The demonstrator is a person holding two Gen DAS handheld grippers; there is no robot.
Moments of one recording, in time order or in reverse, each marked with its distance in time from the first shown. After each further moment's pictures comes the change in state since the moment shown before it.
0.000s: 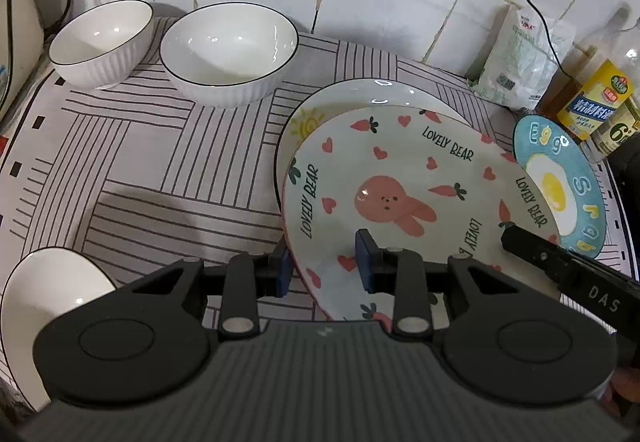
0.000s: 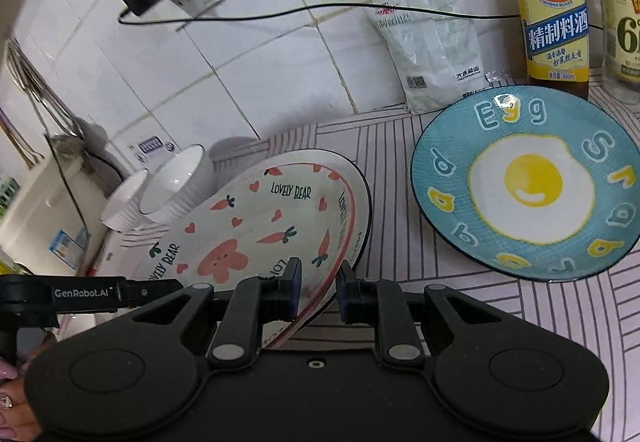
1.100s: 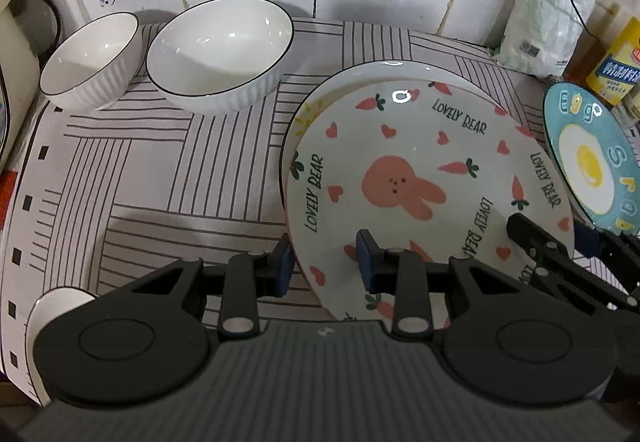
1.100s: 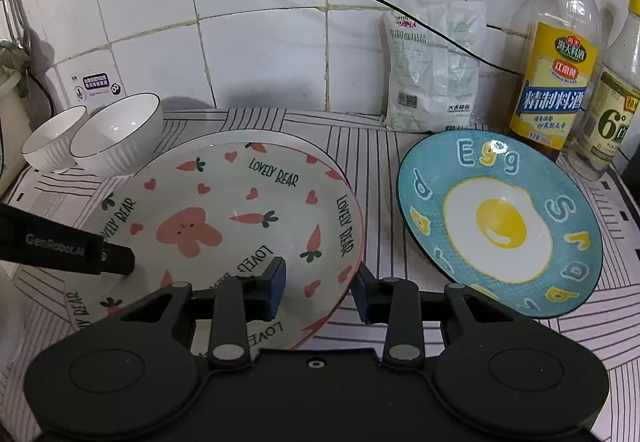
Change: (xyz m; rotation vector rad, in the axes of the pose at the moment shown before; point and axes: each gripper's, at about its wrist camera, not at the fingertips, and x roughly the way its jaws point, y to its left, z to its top) left arm 0.022 -0.015 0.017 0.100 0.076 0.107; right arm 0.027 0.048 -0.006 -0.219 -0.008 -0.321
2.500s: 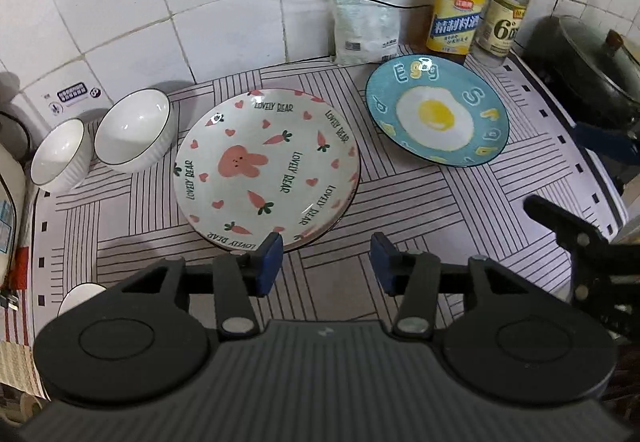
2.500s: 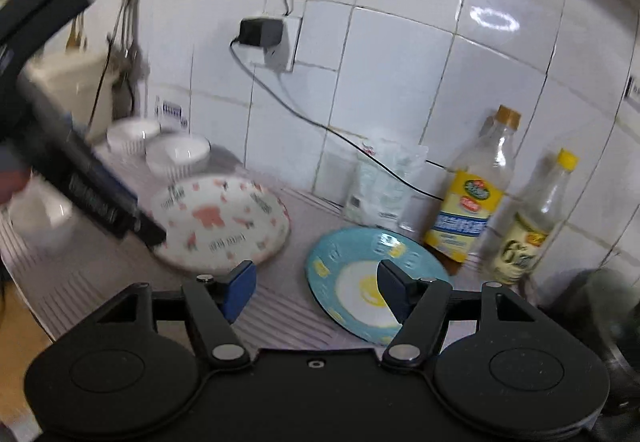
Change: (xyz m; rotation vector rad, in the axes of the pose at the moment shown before) left arm -0.120 -0.108 -0.047 0.305 -0.080 -0.076; right arm -0.169 -0.076 -0.032 -0.350 -0.243 0.032
